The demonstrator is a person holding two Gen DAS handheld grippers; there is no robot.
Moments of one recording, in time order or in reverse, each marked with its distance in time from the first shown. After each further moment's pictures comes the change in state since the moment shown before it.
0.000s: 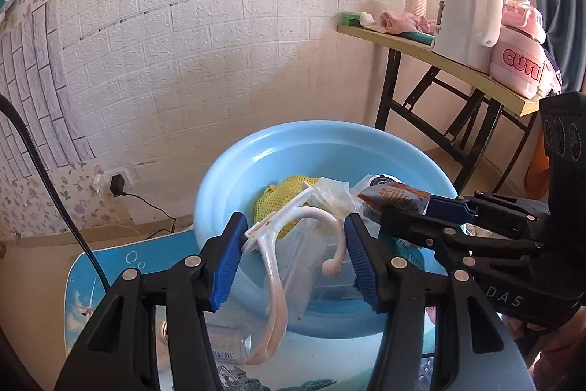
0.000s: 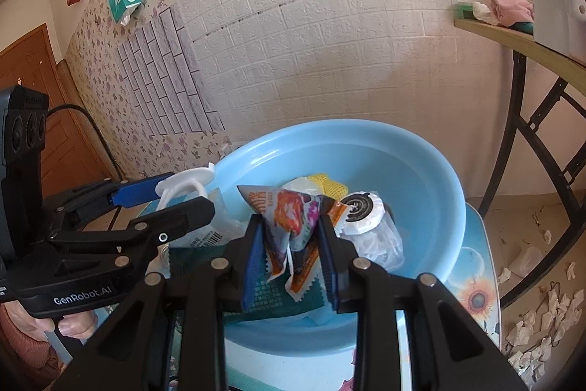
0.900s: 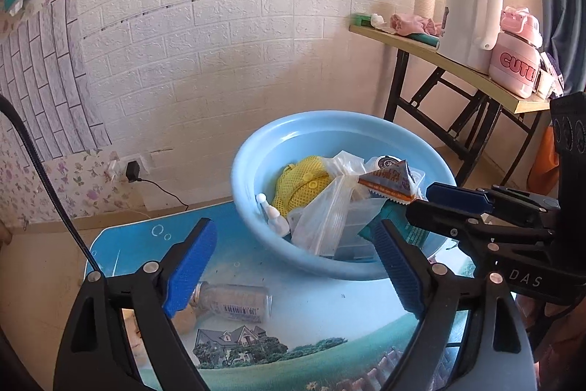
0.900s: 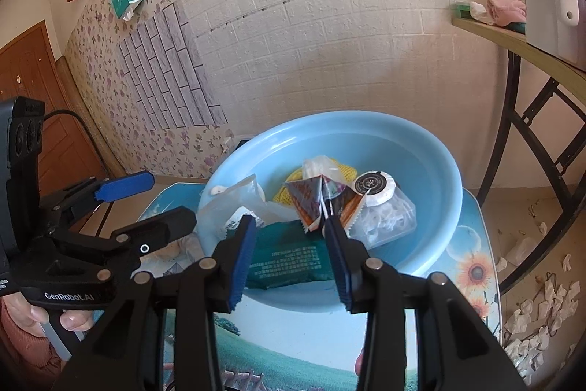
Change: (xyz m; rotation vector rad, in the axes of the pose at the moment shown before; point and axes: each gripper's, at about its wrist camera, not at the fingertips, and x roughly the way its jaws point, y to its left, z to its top) left arm -0.044 0.018 -0.018 -0.042 0.016 0.033; right arm -0.029 0.025 -0.011 0.010 0.022 -0.012
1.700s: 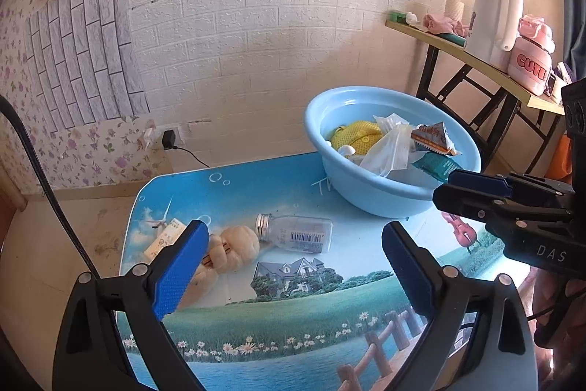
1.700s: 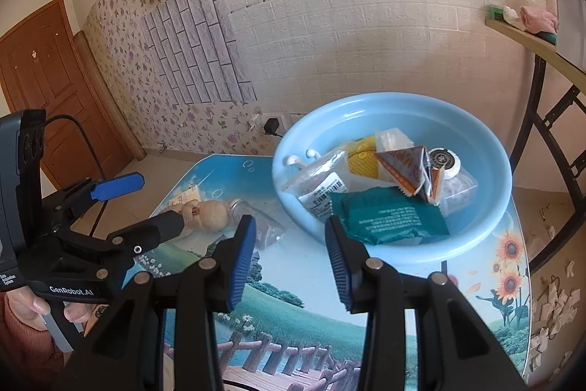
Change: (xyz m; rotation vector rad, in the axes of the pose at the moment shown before) left arm -0.047 0.053 -0.056 -0.081 0.038 0.082; right arm -0.006 0.064 -0.022 -0.072 0.068 0.054
